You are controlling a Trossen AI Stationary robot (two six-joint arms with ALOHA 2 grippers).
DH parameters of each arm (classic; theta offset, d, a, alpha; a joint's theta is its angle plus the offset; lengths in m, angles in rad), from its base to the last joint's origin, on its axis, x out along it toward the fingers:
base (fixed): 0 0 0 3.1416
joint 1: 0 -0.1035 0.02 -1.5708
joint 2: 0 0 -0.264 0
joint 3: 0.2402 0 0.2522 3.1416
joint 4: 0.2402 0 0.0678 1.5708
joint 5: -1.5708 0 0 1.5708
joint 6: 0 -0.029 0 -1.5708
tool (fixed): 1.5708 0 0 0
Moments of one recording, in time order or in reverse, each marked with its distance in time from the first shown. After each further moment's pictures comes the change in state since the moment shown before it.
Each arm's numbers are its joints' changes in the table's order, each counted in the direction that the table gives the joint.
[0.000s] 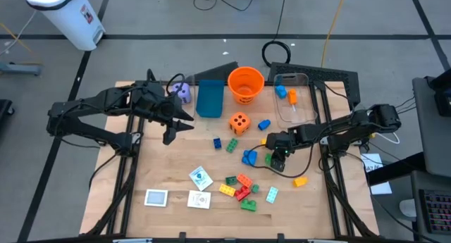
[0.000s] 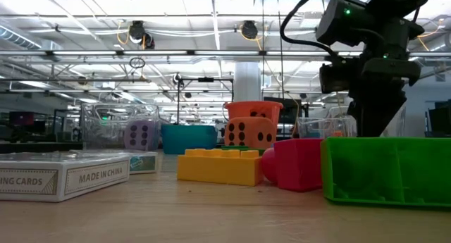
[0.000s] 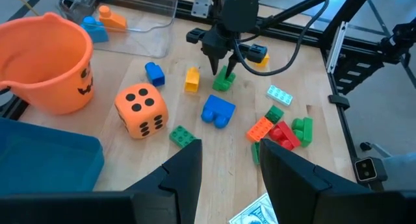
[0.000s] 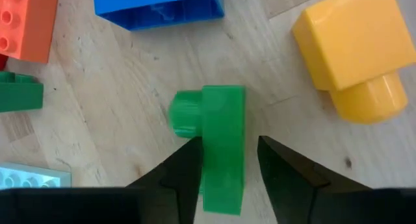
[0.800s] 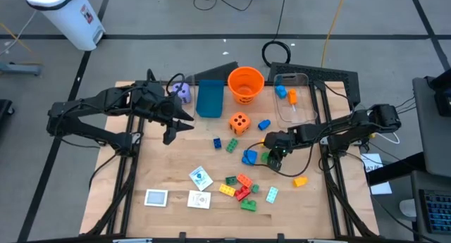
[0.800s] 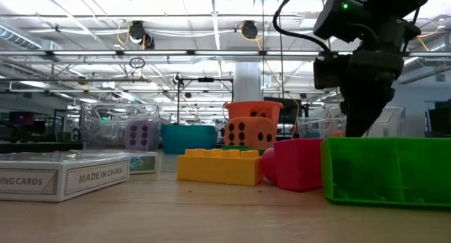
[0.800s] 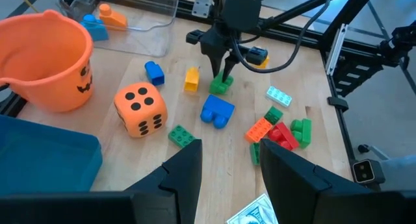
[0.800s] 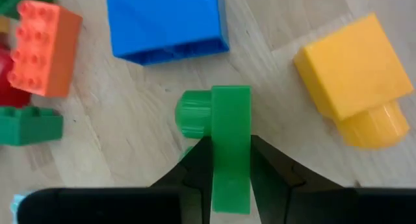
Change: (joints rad) left arm 0.000 0.000 0.000 0.000 0.000 0.017; right arm 0.002 0.001 0.000 -0.087 -0.003 -0.053
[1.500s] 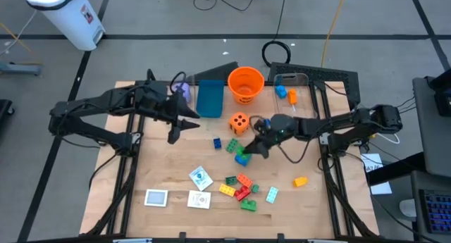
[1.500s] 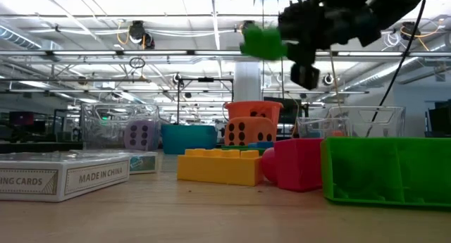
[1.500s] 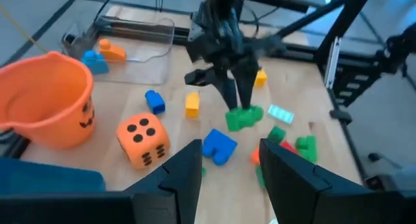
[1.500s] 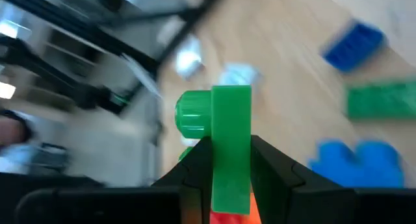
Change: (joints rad) left arm -0.003 -0.037 0.000 -0.113 -0.003 -0.101; right arm 0.114 0.026 0.000 -0.741 0.292 -0.293
